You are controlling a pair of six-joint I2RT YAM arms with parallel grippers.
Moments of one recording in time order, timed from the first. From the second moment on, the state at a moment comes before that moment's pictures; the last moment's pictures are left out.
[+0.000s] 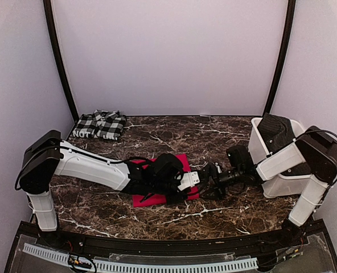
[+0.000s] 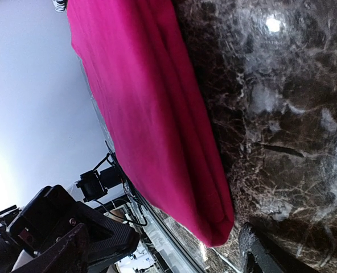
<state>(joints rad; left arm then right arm) -1.14 1.90 1.17 -0.03 -0.04 0.33 0.61 1.70 0.60 0.35 -0.82 1.18</state>
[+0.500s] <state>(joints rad) -1.16 1.94 1.22 -0.07 -0.03 0.35 0.63 1.71 0.63 0.36 -0.81 1.24</state>
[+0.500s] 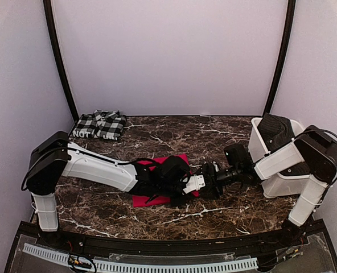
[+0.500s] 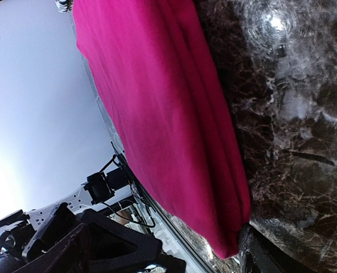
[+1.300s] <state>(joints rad) -1.13 2.05 1.27 -0.10 -0.01 0.33 0.61 1.71 0.62 0.36 -0.81 1.24</state>
